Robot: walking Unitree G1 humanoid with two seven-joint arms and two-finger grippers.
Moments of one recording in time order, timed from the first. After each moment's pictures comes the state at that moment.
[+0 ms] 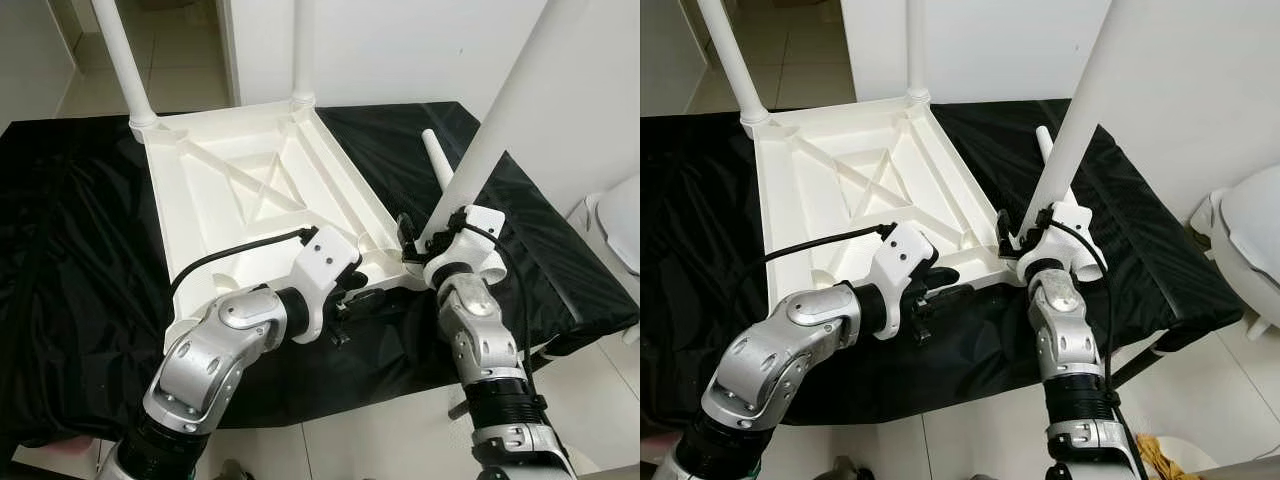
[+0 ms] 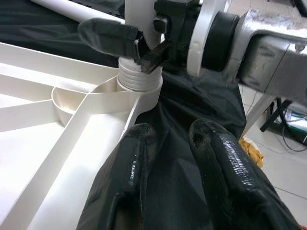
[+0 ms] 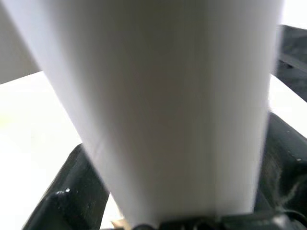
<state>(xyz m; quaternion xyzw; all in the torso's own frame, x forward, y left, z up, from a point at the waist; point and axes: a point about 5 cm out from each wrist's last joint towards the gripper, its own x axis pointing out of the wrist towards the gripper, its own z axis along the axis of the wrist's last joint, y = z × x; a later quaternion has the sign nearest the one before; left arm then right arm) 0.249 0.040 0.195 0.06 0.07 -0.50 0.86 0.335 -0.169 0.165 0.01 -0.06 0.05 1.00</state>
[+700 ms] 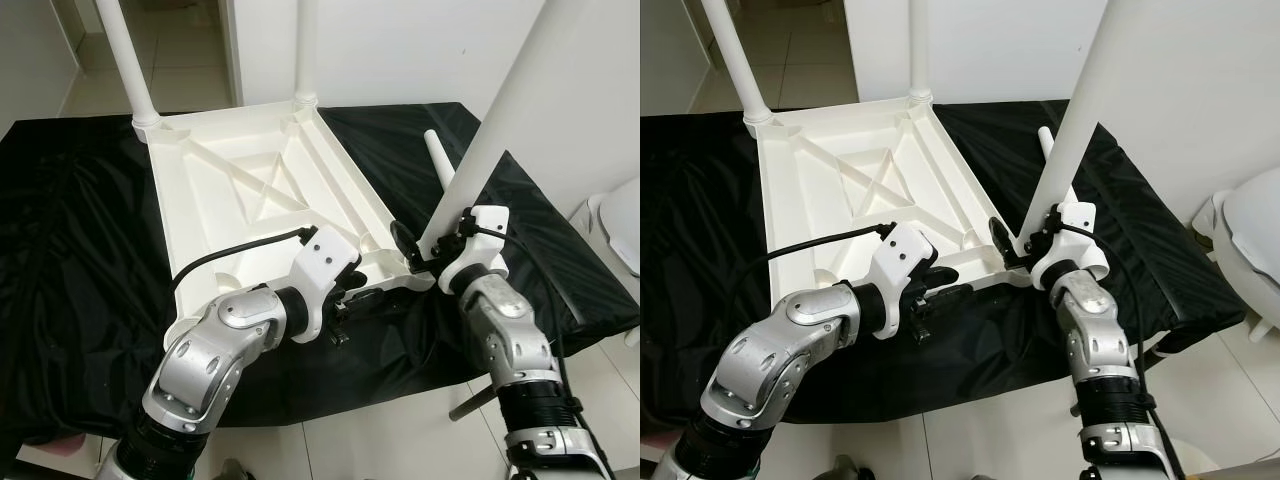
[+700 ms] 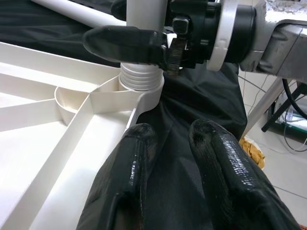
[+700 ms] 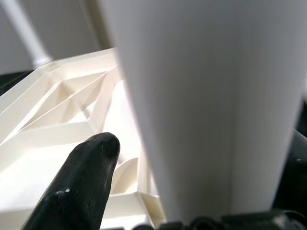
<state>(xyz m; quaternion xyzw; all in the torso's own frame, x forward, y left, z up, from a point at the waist) 0.249 0.040 0.196 0.06 0.07 -0.50 0.86 0.328 -0.182 0.169 -0.04 -0.06 0.19 0.98</state>
